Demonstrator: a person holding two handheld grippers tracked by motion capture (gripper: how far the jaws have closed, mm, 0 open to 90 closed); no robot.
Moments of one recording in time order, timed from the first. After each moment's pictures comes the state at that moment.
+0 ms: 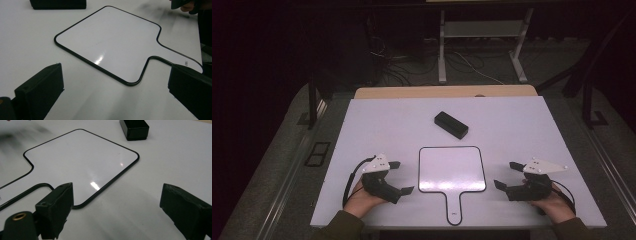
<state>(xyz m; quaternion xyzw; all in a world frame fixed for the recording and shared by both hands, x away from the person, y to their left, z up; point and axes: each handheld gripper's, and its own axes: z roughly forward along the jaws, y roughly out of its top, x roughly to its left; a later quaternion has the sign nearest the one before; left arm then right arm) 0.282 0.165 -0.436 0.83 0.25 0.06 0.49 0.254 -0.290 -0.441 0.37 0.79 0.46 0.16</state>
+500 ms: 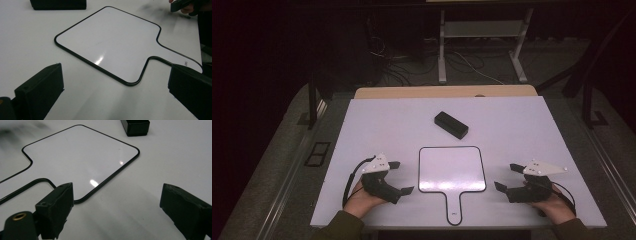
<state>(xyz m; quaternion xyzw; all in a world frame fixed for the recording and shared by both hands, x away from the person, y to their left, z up) 0.282 0.165 -0.436 0.83 0.25 0.06 0.49 0.252 -0.291 -0.445 0.37 0.79 0.45 0.16</state>
